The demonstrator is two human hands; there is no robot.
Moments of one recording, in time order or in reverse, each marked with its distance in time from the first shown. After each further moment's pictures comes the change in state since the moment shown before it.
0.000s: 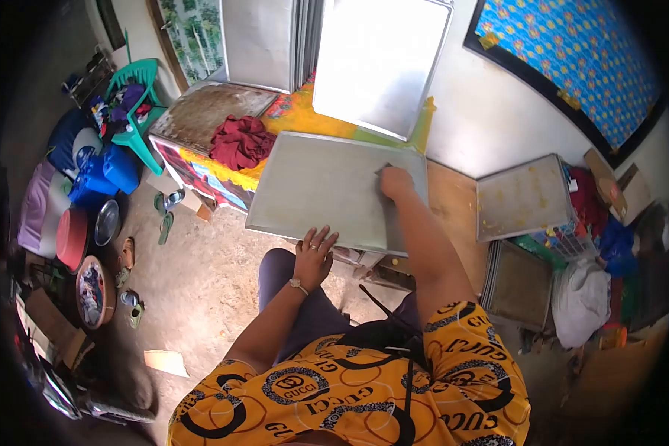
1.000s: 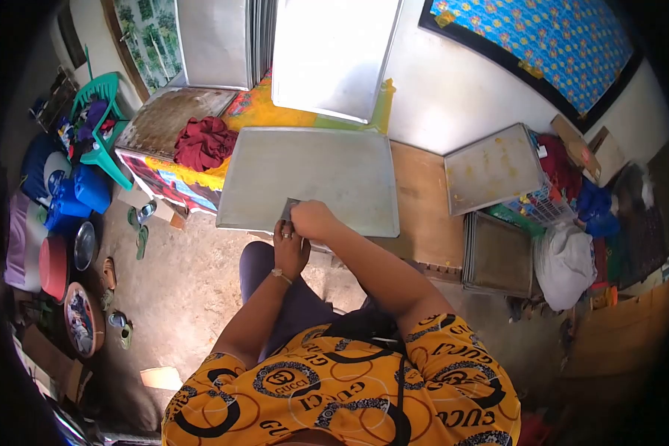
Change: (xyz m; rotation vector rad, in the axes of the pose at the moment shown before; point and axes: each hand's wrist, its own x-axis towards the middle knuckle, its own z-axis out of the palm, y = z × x) left_hand 0.003 0.001 0.027 -0.051 0.123 0.000; right_hand -0.102 -0.126 -0.015 0.127 -0.191 -0.398
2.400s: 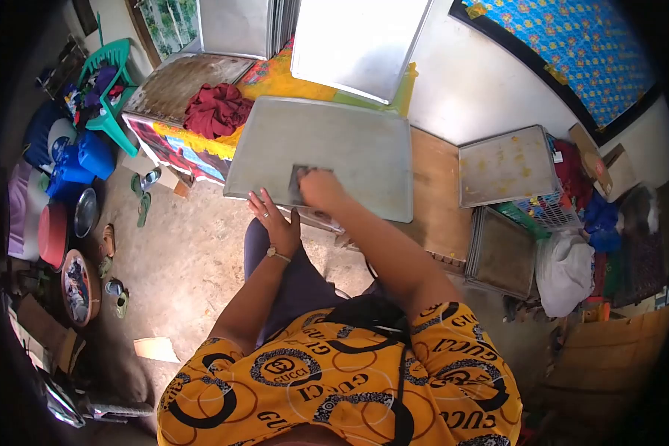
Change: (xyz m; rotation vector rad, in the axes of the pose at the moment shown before) left_hand -0.004 -0.012 -0.023 -0.161 0.228 -0.394; right_hand 0.018 -0.005 0.010 -0.105 0.101 -0.014
